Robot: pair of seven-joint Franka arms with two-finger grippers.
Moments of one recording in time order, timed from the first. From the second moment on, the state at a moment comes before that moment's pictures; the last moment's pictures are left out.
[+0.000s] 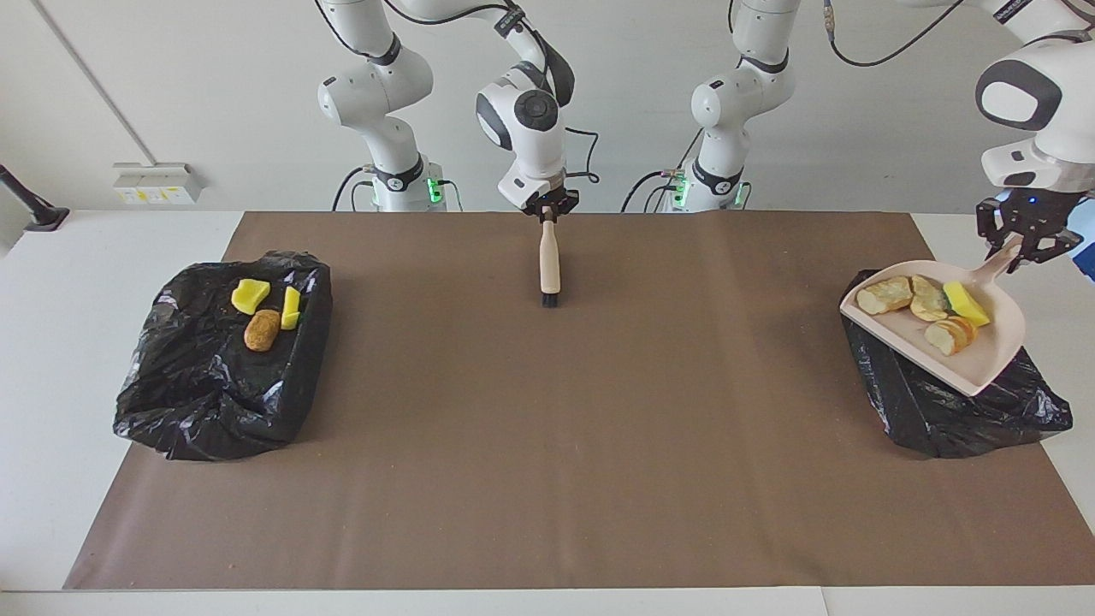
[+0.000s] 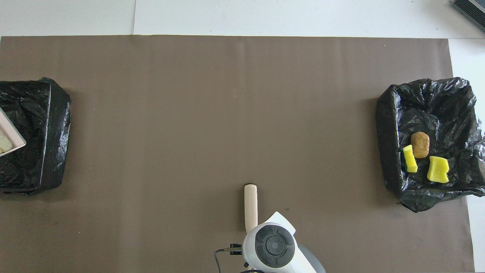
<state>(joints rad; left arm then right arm) 0.55 0.03 0.01 -1.80 0.33 2.09 1.49 0.57 -0.10 0.26 -2.41 0.33 2.16 0.67</state>
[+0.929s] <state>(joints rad) 0.46 0.06 -0.01 -1.82 0.87 2.08 1.49 0.18 -0.09 0.25 -1.90 0.13 1.81 0.46</state>
